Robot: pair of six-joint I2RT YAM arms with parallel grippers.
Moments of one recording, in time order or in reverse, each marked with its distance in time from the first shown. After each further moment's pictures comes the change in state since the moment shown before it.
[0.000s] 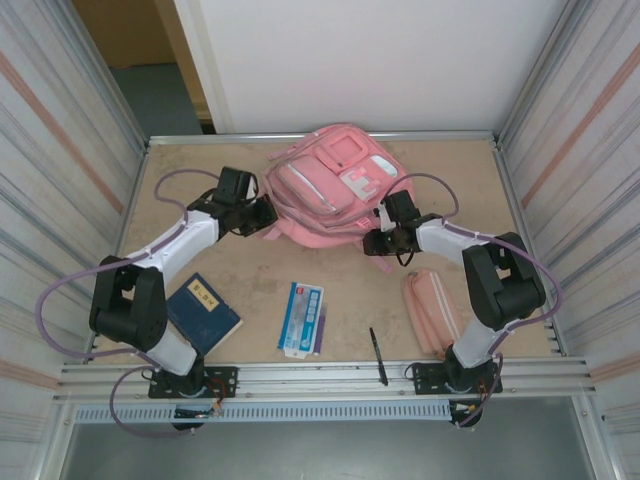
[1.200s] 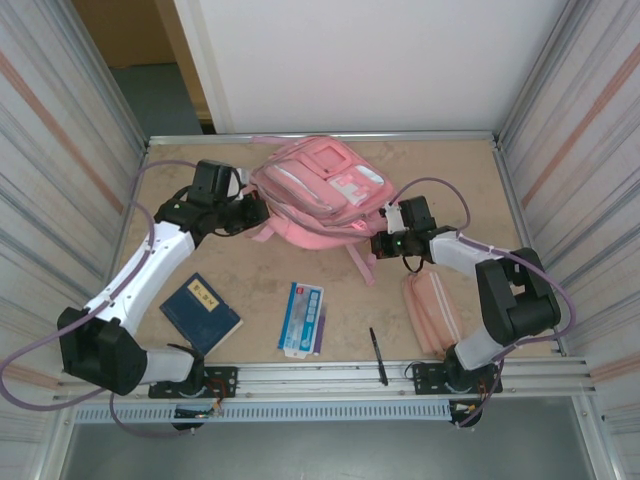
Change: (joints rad) left arm 0.000 -0.246 0.076 -0.251 0.058 0.051; right arm -0.044 -0.120 -0.144 0.171 -0.175 -0.043
